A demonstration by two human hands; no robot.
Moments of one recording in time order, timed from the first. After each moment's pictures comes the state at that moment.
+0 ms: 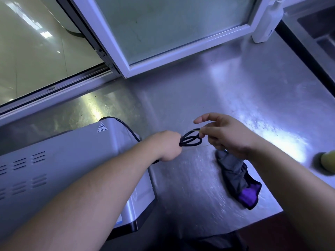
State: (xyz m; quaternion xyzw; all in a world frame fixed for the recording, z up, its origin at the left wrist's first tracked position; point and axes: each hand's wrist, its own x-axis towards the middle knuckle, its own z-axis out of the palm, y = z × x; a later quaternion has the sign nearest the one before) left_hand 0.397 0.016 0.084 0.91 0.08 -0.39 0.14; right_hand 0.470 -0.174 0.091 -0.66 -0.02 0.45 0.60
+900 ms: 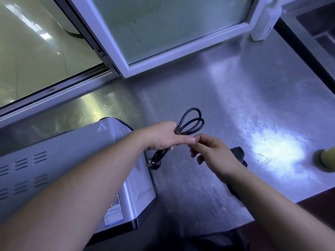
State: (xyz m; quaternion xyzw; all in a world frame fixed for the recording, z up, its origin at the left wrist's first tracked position) left_hand 0.405 0.038 0.086 0.83 0.15 -0.37 0.39; right_hand 0.404 -0.166 0.068 -0.71 -0.03 0.39 0.59
